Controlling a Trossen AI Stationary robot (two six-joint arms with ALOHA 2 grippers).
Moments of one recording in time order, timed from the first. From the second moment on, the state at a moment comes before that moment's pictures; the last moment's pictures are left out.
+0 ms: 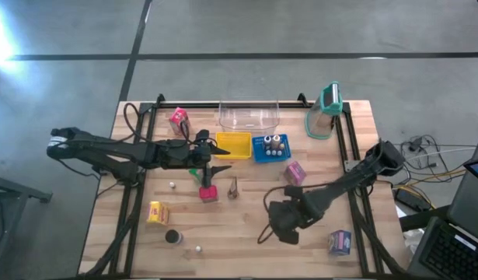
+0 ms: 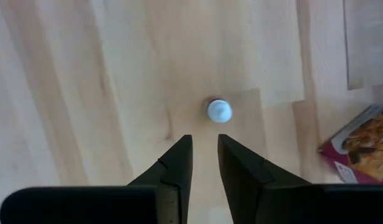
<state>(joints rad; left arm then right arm) -0.08 1.14 0.80 0.11 -0.21 0.05 0.52 1.78 1.36 -1.00 0.14 0.72</state>
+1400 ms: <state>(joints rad) -0.08 1.14 0.80 0.11 -0.21 0.05 0.43 1.79 1.18 -0.78 0.05 0.66</state>
